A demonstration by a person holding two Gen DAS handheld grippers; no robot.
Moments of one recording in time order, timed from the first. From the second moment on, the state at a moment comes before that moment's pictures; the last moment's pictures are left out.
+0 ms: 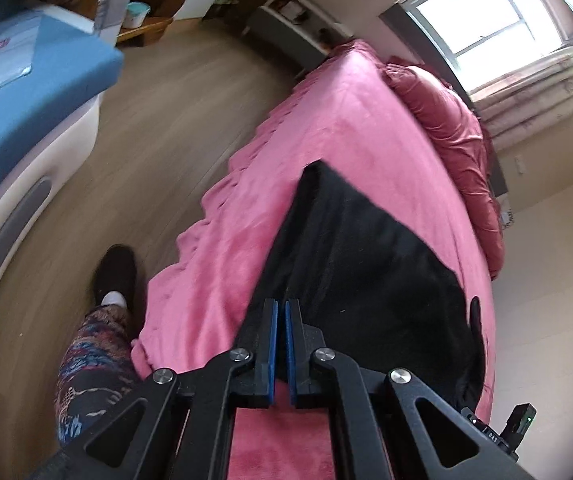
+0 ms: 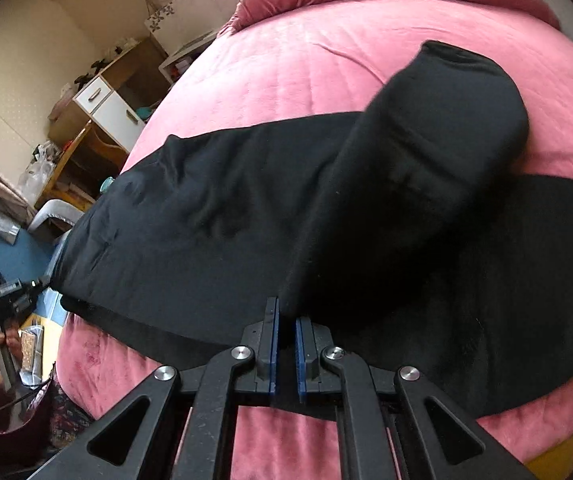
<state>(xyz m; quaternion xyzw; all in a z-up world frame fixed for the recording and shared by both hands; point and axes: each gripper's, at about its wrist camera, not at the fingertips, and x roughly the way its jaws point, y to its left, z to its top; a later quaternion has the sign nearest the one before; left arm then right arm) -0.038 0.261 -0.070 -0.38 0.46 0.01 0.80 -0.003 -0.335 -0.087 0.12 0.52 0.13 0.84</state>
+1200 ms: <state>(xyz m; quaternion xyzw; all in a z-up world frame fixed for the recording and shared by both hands) -0.032 0.244 -0.061 -0.29 0.50 0.06 0.81 -0.026 -0.346 -0.106 0.11 0.55 0.11 0.82</state>
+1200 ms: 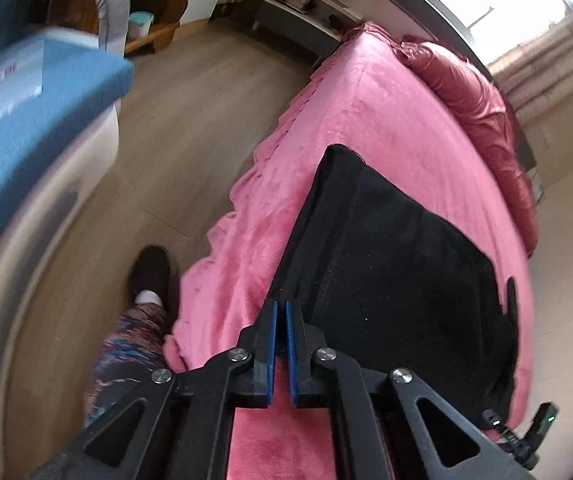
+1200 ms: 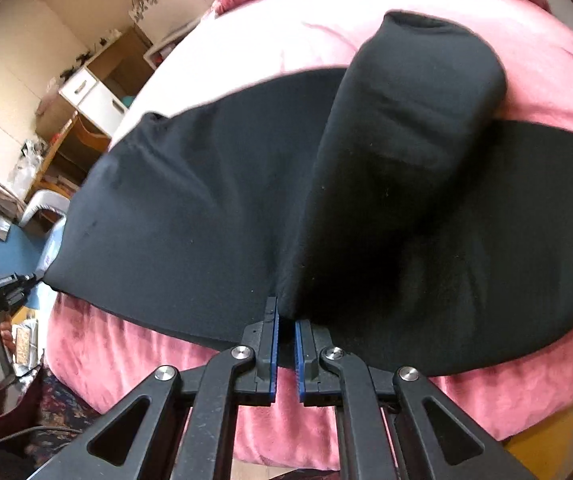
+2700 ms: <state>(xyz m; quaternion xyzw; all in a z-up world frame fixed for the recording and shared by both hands) 0.018 -0.049 -0.060 -0.04 0.53 -0.28 0.80 0.061 -0.491 0.003 0.22 0.41 -0.11 0.88</state>
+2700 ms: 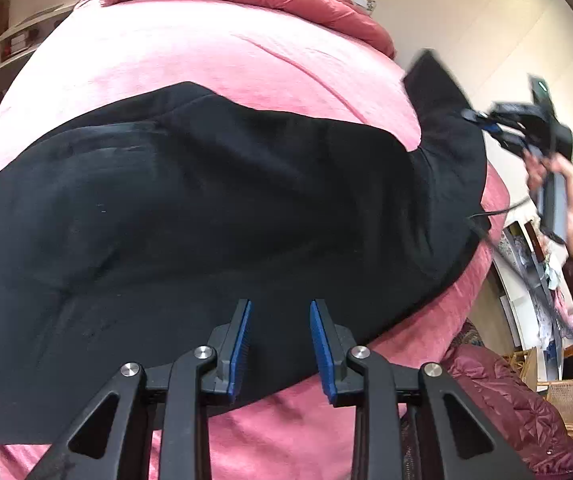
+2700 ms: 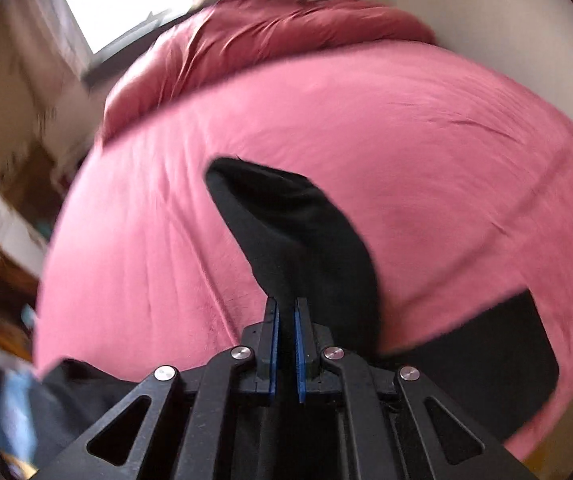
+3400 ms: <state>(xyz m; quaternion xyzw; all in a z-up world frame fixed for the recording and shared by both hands) 0.006 -0.086 -0.067 0.00 0.55 -0.29 0.78 -0.089 -0.605 -0.124 0.46 0.36 -0.18 0.79</state>
